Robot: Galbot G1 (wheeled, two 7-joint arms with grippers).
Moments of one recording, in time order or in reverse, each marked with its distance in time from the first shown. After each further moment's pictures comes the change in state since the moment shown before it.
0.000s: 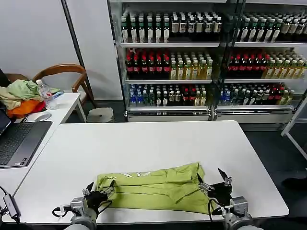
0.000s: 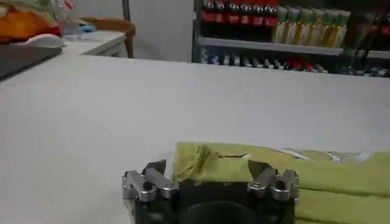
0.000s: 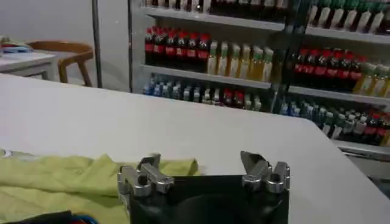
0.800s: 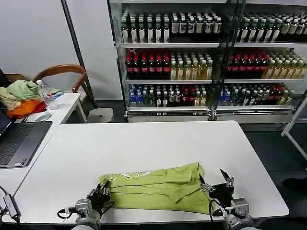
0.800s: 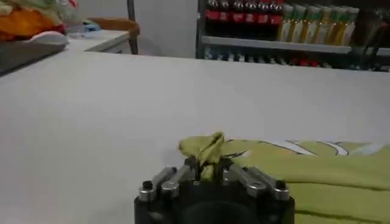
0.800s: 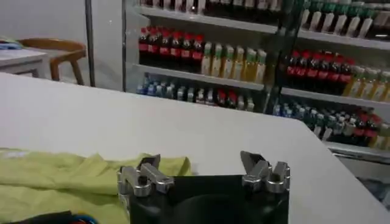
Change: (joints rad) left arm -0.001 -0.024 0.033 0.037 0.048 0.001 0.012; right arm -0.010 0.006 0.008 0.004 -0.023 0.007 0.007
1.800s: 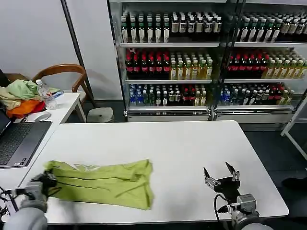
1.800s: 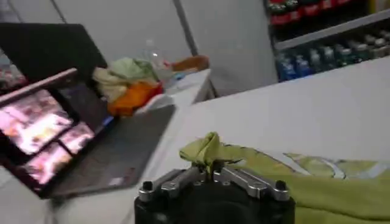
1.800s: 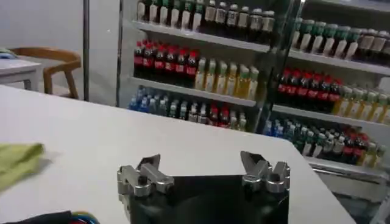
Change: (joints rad) left arm 0.041 0.129 -0.480 0.013 0.177 0.155 0.162; right arm 0.015 -0.025 0.034 0.031 0.007 0.005 0.003
